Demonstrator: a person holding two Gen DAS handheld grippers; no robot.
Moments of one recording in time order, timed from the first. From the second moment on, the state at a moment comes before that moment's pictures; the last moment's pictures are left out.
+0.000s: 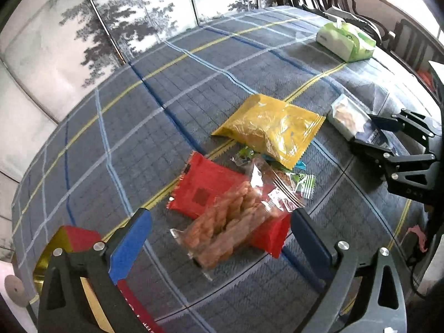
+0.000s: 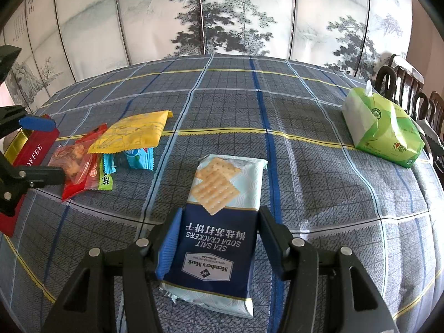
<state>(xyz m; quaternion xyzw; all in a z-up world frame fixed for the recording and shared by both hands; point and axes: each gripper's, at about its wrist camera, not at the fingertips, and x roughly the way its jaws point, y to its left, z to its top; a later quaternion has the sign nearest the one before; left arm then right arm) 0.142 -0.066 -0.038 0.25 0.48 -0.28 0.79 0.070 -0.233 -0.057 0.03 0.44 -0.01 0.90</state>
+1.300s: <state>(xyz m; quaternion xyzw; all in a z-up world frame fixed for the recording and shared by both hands) 0.098 -0.046 -0.056 0.14 0.56 -0.24 0.78 0.072 -0.228 -0.059 0.02 0.44 -0.01 0.90</state>
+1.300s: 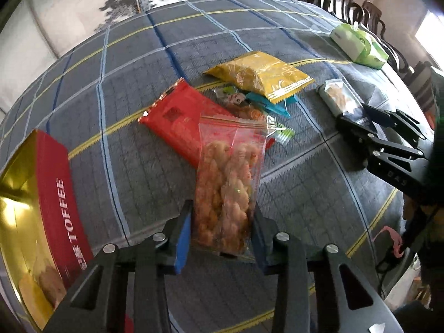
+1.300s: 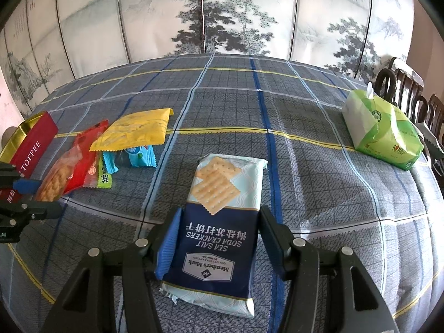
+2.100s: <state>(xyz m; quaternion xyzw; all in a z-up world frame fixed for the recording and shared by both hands) 0.075 -0.015 -0.020 0.09 0.54 -0.19 0.81 0.071 -0.226 -0.059 0.01 0.44 -0.02 0.90</state>
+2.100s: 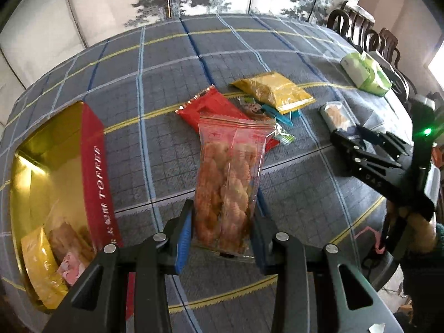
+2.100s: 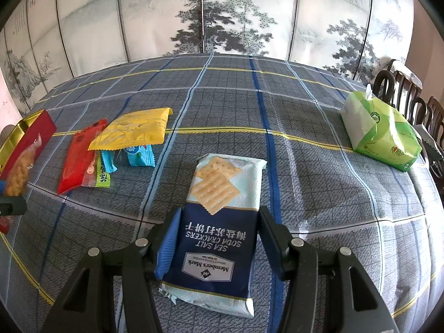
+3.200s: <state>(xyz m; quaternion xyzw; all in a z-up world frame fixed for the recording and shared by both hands) 0.053 0.142 -0.011 0.00 0.57 0.02 0.82 0.071 -0.225 -0.059 0.01 0.44 -0.02 0.90</state>
